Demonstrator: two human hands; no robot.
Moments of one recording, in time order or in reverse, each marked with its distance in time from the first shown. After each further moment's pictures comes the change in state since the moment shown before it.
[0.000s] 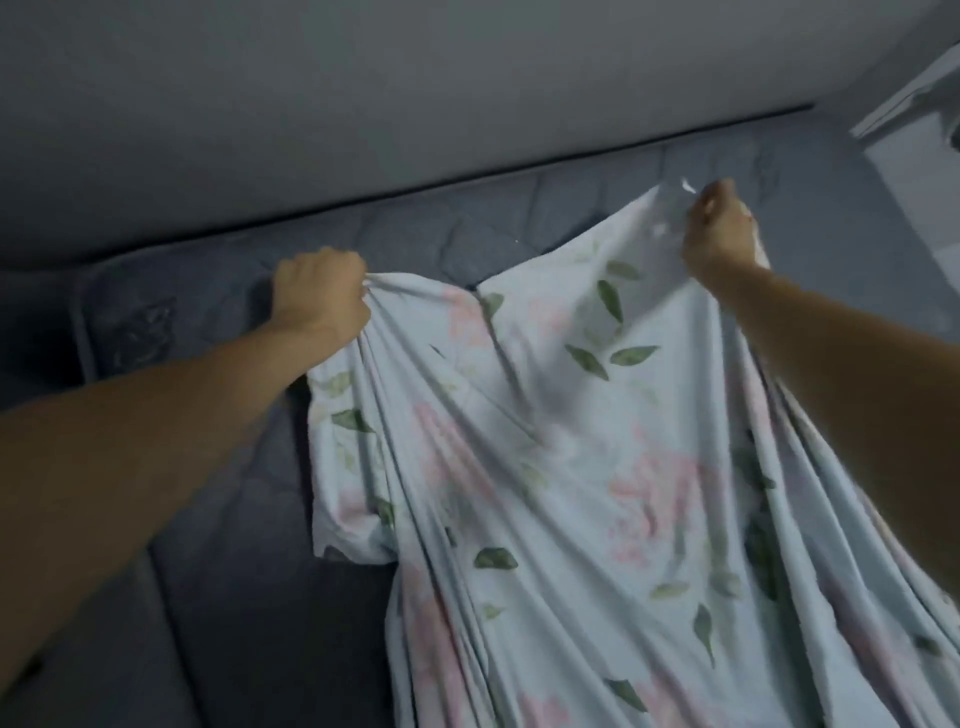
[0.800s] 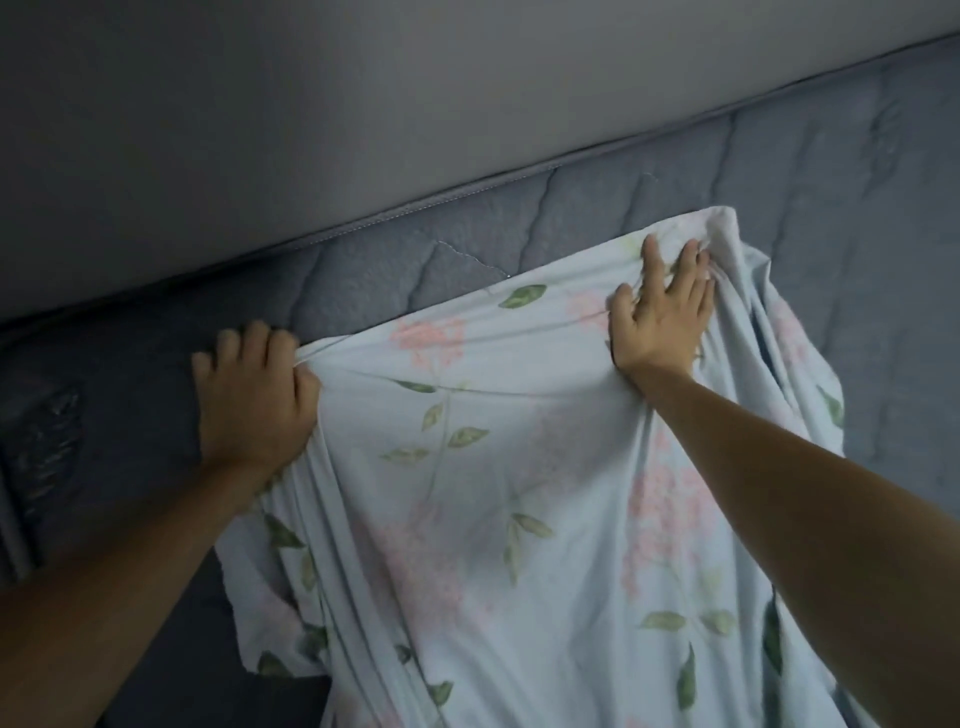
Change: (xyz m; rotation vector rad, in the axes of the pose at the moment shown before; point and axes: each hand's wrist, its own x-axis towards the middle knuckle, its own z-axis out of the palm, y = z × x) left_hand 0.009 -0.012 0.077 0.090 0.216 -0.049; right_hand 0.027 0.042 0.157 -0.208 0.019 -0.168
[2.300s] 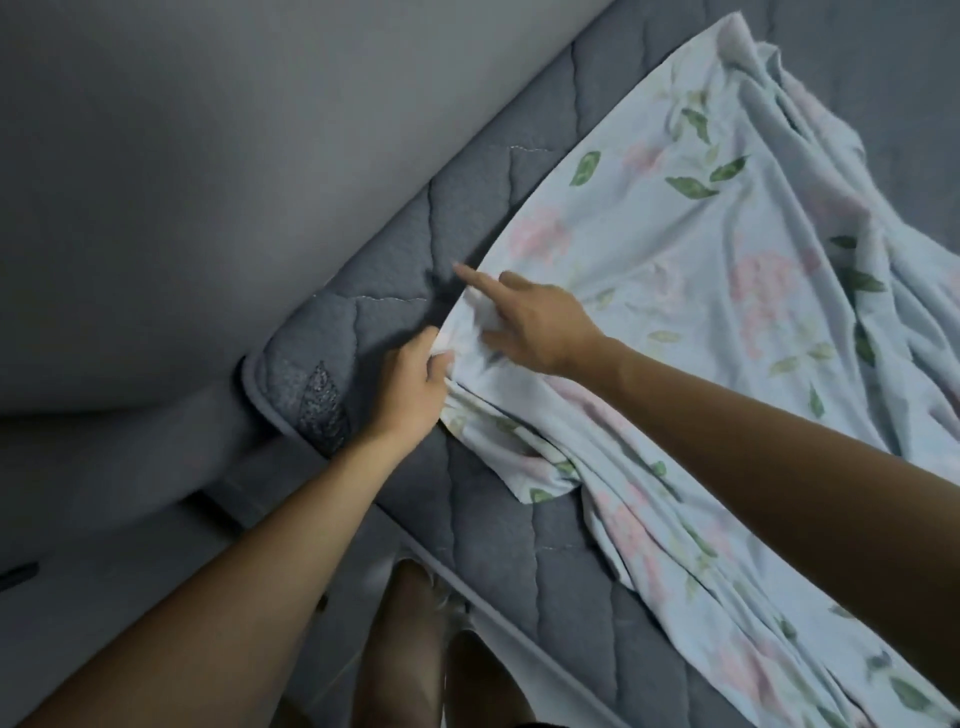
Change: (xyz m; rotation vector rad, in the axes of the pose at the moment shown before) left_hand -0.029 -0.094 -0.075 -0.851 -0.589 0.133; right_hand -0.194 -0.286 -0.080 0.225 -0.494 -0.311
